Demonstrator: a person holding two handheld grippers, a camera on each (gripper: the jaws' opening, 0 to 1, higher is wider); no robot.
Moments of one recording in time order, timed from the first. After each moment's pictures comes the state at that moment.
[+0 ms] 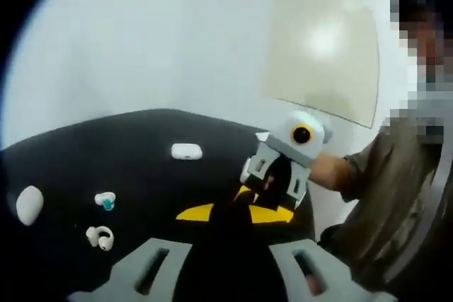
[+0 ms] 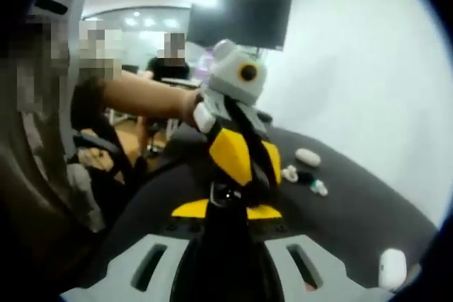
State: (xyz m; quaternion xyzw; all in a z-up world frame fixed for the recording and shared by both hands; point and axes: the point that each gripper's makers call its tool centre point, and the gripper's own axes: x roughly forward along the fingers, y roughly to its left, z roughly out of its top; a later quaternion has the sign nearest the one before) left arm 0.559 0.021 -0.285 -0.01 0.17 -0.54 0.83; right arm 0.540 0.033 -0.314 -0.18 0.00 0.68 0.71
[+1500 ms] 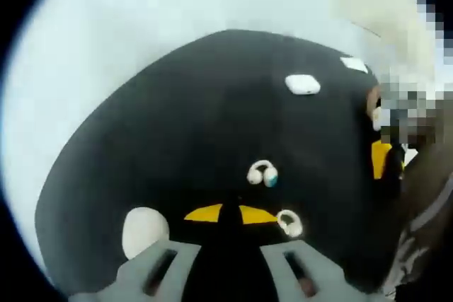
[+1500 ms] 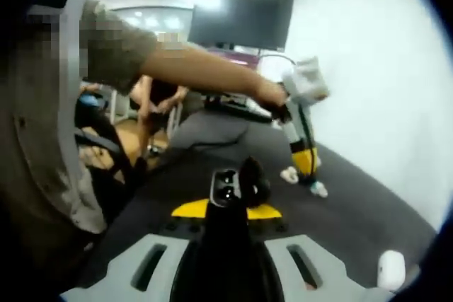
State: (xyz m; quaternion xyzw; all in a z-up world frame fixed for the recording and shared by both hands) left arm 0.687 0.124 -0.321 0.23 0.38 -0.37 0.82; right arm 0.531 0.036 -0.312 -0.19 -0.01 0.68 0.70
